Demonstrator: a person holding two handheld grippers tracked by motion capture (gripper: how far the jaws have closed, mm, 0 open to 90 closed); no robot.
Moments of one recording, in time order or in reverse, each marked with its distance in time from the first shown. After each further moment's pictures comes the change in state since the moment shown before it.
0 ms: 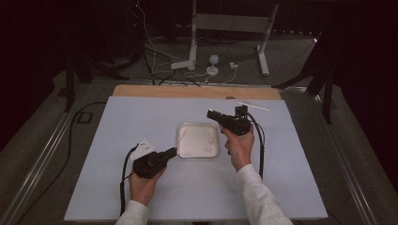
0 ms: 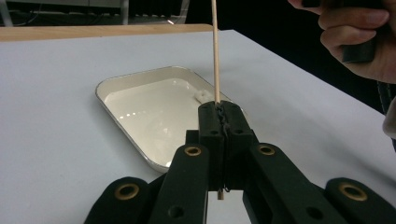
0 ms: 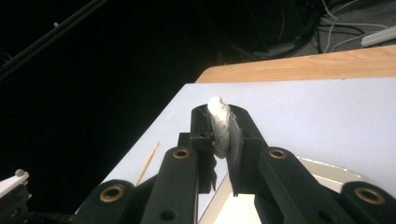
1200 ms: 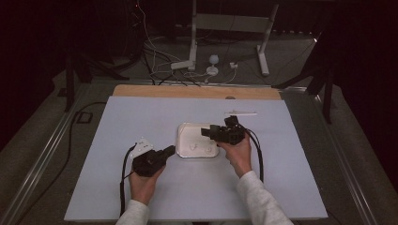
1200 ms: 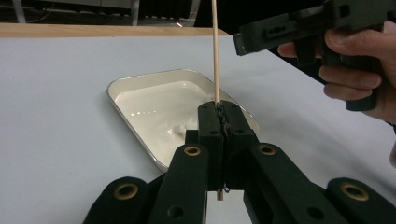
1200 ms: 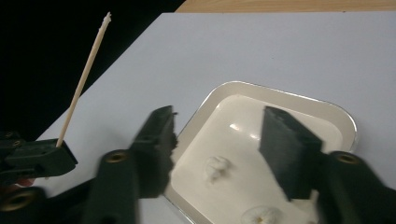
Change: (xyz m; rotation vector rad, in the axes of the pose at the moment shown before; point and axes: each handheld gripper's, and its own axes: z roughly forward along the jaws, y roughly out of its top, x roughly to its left) left arm 0.006 0.001 0.001 -0.014 0.033 -0.046; right arm -0.009 -0.031 0.015 0.233 -0.081 -0.114
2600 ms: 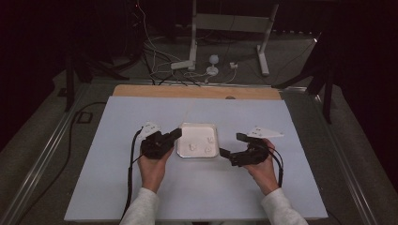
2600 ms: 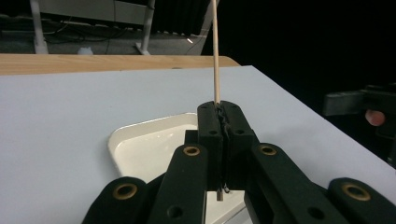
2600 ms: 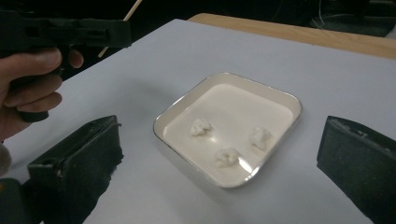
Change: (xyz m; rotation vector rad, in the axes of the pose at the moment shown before) left arm -0.005 0.045 0.031 -0.051 0.039 -0.049; right arm 0.001 -0.045 -0.079 -0.103 -0.027 -0.233
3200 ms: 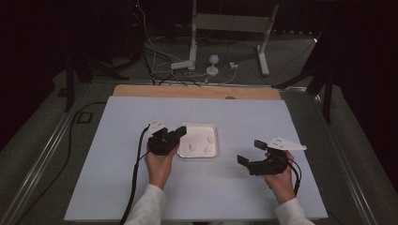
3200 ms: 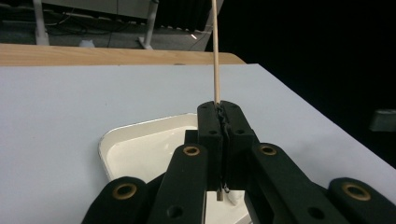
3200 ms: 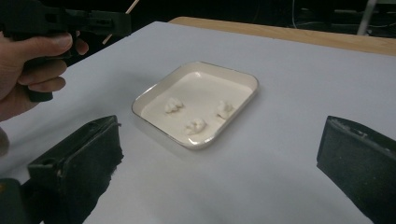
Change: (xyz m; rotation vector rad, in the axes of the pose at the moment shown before) left arm 0.001 -0.002 0.022 0.017 0.023 -0.027; right arm -0.017 -0.032 -0.046 -0.041 -0.070 0.008
